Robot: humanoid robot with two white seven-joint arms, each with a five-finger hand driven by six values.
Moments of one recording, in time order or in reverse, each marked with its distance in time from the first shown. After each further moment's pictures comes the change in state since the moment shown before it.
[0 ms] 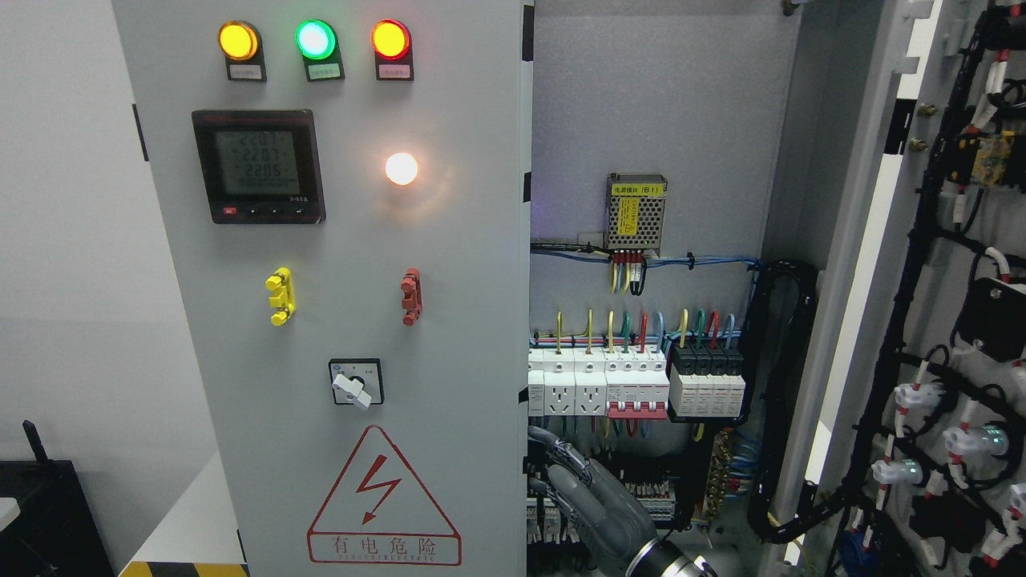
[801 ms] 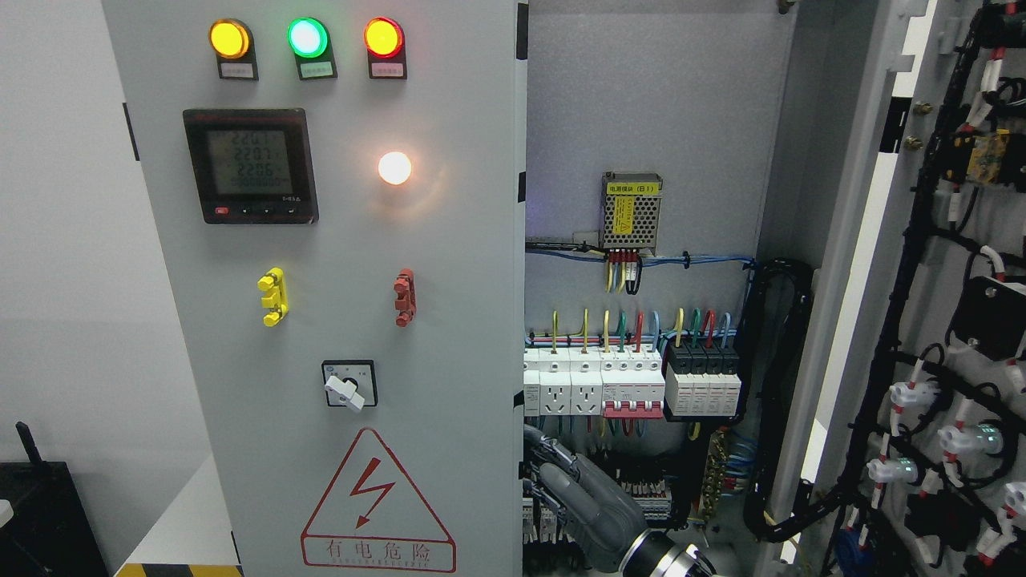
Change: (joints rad) left arm 0.000 0.000 0.000 0.000 0.000 0.000 0.000; right arm -0.034 0.004 0.004 0.030 -0.012 0.002 0.143
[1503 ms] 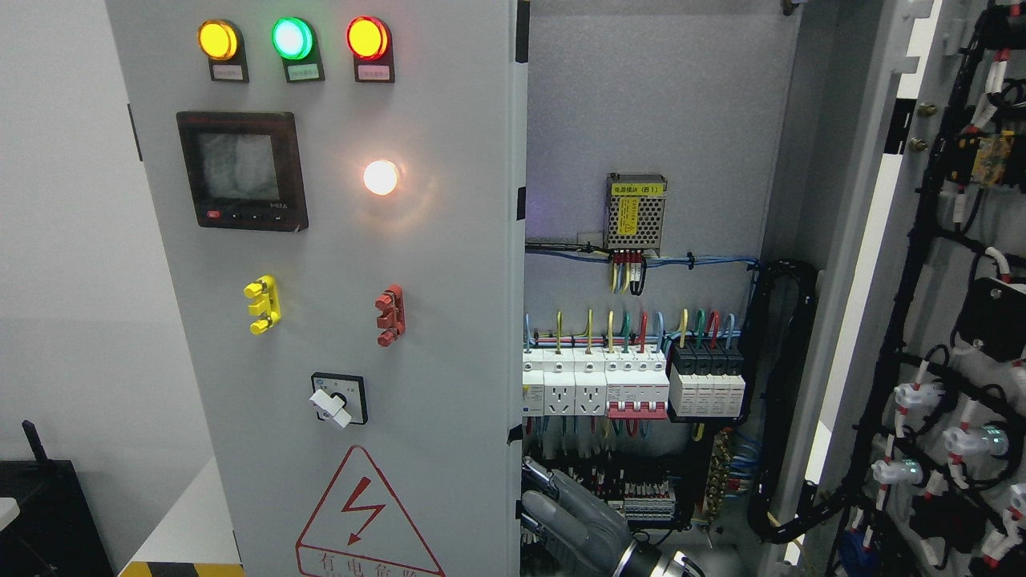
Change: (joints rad) left arm 0.000 0.000 0.000 0.000 0.000 0.000 0.000; right arm 0.014 0.002 0.028 -0.041 -0.003 -0.003 0.107
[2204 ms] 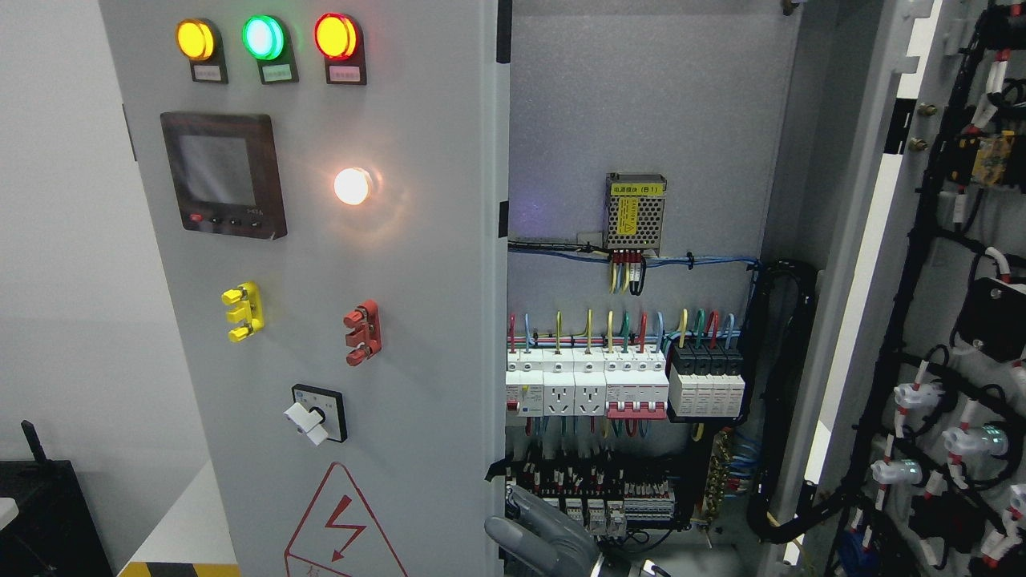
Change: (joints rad) left arm 0.000 0.000 0.000 0.000 0.000 0.000 0.000; right arm 0.015 0.012 0.110 -0.125 -0.091 0.050 0.033
